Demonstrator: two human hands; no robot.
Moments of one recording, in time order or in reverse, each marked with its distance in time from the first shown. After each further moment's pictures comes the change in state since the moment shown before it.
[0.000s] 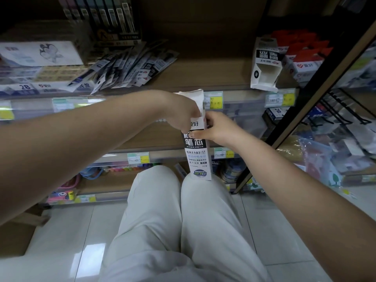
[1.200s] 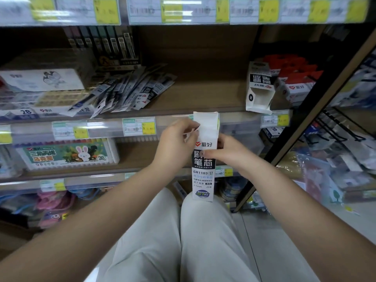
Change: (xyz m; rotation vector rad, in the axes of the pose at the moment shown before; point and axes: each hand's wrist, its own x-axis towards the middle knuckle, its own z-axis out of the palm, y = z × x) left_hand 0.020 0.015 0.071 -0.978 1.002 -0.068; right_hand -0.004 0.022 -0.015 0.159 0.045 0.042
